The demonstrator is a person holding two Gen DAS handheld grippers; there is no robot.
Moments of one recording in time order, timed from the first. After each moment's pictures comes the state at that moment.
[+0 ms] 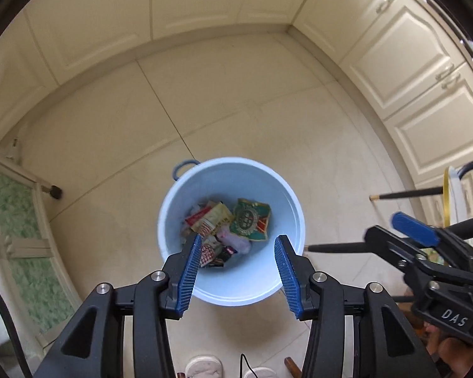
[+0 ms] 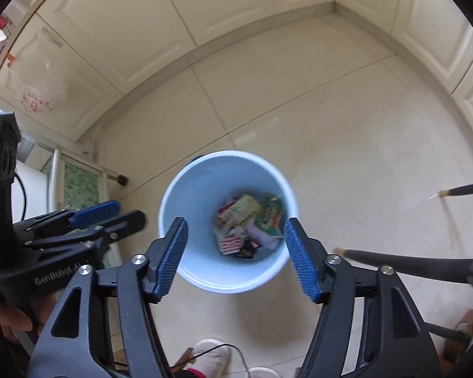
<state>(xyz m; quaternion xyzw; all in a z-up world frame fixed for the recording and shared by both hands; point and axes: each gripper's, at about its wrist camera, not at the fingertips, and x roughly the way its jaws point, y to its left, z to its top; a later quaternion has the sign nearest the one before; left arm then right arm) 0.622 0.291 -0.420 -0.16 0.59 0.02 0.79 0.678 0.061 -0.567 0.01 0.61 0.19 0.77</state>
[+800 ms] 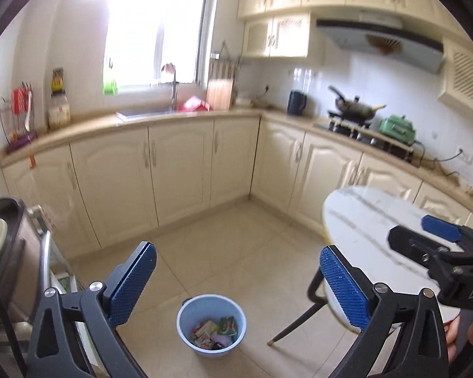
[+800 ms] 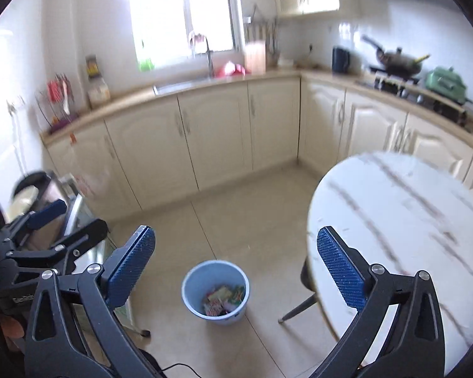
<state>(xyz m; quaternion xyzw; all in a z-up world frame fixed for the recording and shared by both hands) 0.388 0.117 -0.103 -0.06 0.24 0.02 0.97 0.458 -0.036 -0.163 0.00 0.32 0.15 0.94</state>
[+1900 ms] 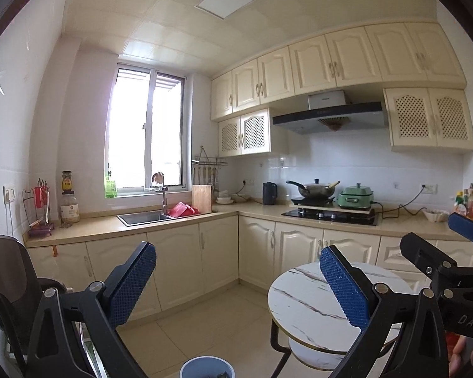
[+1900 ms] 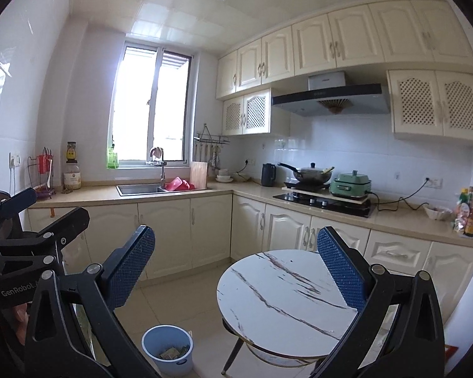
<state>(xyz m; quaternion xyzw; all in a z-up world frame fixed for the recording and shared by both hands) -0.015 0.035 -0.130 0.00 0.03 0.00 1.00 0.184 -0.096 0.041 -0.03 0.08 0.02 1.00</state>
